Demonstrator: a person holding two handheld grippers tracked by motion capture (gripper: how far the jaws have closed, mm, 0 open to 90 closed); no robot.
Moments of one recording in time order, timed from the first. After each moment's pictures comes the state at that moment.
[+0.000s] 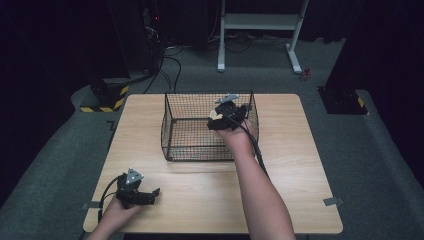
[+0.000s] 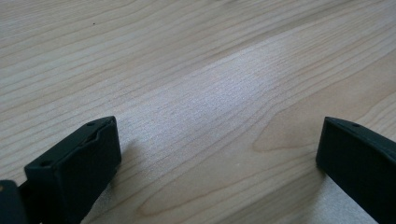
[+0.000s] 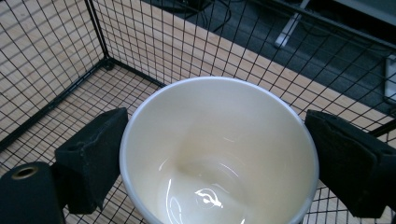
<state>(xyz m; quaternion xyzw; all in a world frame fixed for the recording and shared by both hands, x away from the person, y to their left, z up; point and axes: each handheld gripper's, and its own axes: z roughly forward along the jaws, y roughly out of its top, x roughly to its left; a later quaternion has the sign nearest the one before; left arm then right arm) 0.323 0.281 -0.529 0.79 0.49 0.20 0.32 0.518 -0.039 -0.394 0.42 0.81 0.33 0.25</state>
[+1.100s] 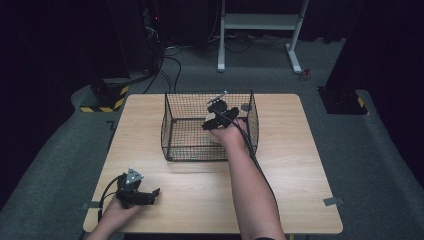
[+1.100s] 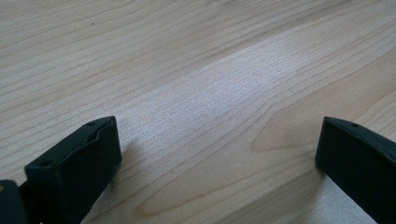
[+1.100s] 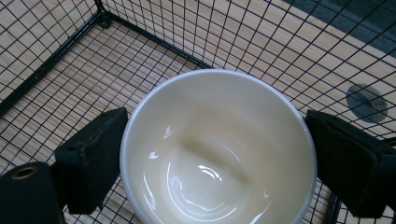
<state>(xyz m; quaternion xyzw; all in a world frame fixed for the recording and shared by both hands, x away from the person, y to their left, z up) 0.323 0.281 -0.529 0.79 0.49 0.20 0.31 0.546 -0.015 -0.416 0.44 0.84 0.25 0.19</state>
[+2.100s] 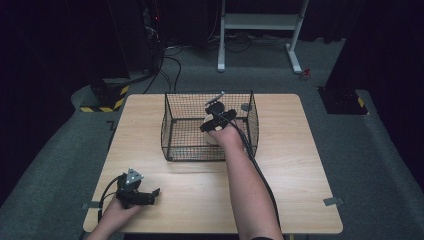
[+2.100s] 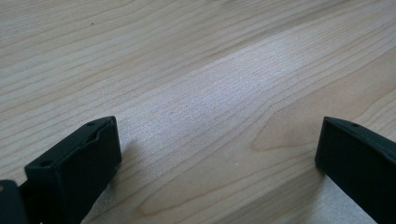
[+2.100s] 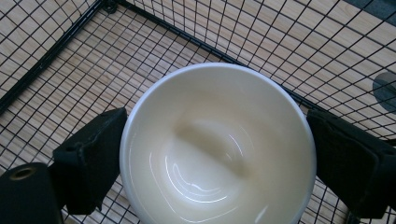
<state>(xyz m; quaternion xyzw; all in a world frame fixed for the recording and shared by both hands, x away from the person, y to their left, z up) 0.323 0.281 -0.528 0.79 0.49 0.20 0.31 0.550 -0.008 -0.425 0.45 0.85 0.24 0.16</state>
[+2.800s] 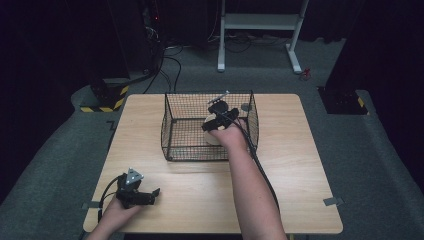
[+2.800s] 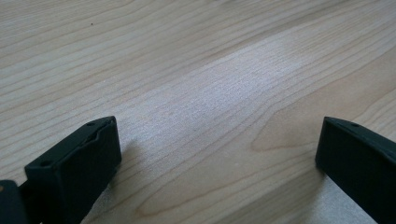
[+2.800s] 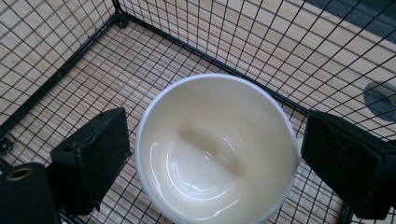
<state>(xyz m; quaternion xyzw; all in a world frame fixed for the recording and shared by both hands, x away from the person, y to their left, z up) 0.323 0.281 -0.528 0.79 0.49 0.20 0.31 0.542 -0.019 -0.412 0.43 0.84 0.27 0.17</state>
